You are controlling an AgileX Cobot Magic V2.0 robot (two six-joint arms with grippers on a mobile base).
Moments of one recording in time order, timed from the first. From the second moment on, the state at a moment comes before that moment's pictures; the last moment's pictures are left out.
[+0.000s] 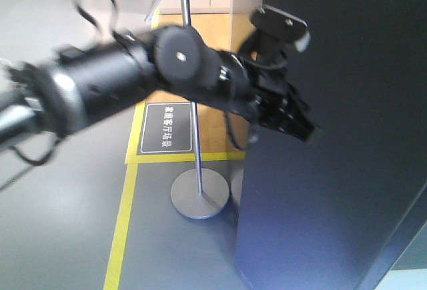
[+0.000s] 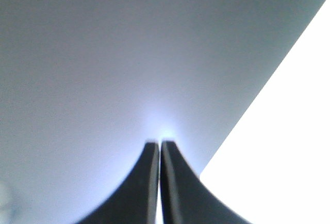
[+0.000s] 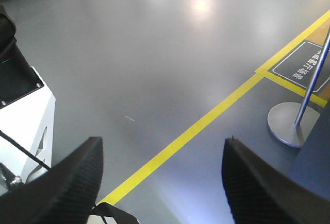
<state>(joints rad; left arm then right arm) -0.78 1.84 -1.72 -0.43 0.66 0.39 0.33 0.10 -0.56 0.56 1.14 -0.44</state>
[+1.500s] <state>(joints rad) -0.28 0.94 -0.73 -0.12 0.56 0.15 0.33 0.33 -0.57 0.21 1.04 -0.21</state>
